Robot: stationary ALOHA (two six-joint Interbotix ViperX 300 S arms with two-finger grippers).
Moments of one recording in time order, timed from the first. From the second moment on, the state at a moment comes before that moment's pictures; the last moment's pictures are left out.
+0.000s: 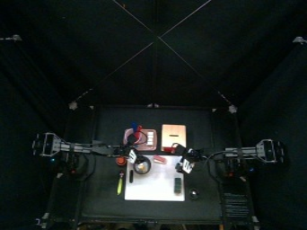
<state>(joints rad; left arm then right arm) 0.07 -0.21 0.80 0.01 0.01 -0.78 -0.09 -0.40 0.89 0.29 0.53 0.21</state>
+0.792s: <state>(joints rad) 0.02 -0.56 1.00 0.60 -0.24 -0.78 0.00 -0.50 0.95 0.10 -0.01 0.21</state>
